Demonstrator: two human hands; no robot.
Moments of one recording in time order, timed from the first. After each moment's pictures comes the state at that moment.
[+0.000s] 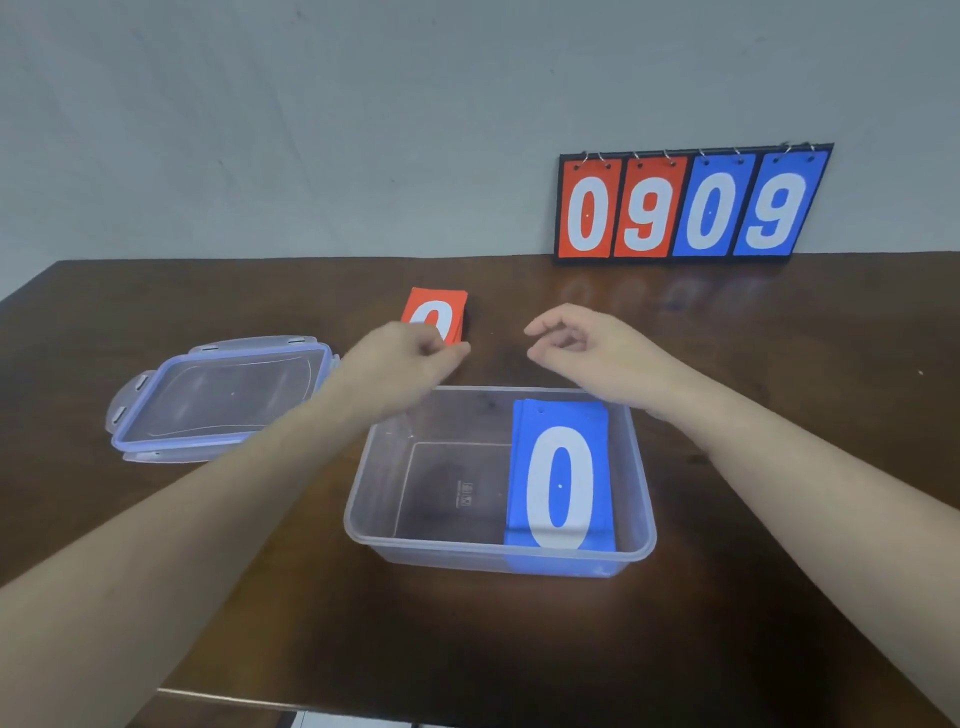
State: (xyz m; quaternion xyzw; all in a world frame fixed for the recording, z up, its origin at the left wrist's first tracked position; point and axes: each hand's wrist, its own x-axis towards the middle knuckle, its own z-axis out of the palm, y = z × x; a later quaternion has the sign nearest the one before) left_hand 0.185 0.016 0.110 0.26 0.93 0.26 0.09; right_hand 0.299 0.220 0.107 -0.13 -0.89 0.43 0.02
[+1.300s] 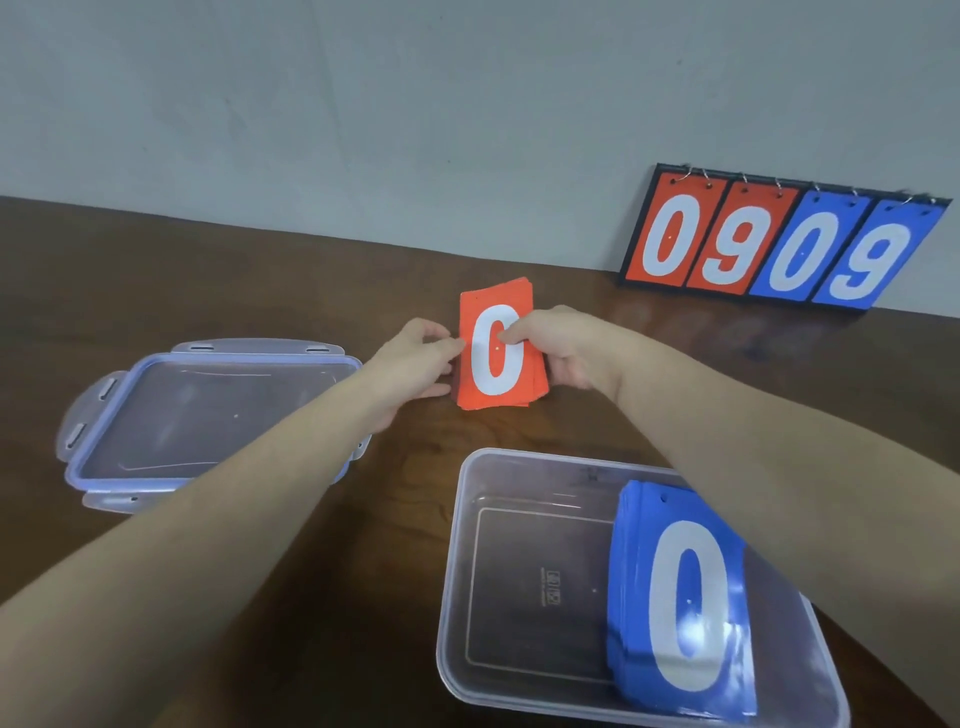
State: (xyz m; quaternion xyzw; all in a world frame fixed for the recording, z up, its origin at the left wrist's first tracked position) left_hand 0.043 0.007 0.038 0.11 0.79 0.52 0.30; right_hand 0.100 0.182 0.068 -0.35 -0.70 0.61 -0.11
